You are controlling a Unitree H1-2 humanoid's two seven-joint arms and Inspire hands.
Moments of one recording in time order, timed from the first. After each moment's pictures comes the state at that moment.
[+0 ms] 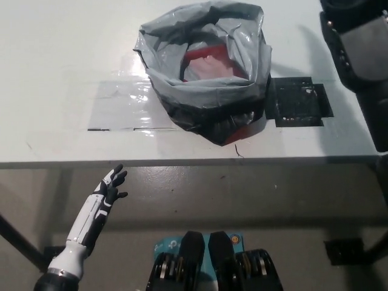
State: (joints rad) left_arm -0.11 0.21 -0.03 0.11 0.06 -0.18 -0.12; right_arm -1.28 -0.23 0.16 0.55 -0.11 0.30 -0.14
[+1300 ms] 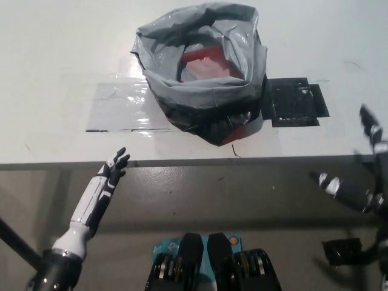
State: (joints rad) left_arm -0.17 0.21 -0.03 0.14 0.06 -0.18 -0.12; right_arm -0.10 -0.20 0.08 -0.19 -0.20 0.06 -0.17
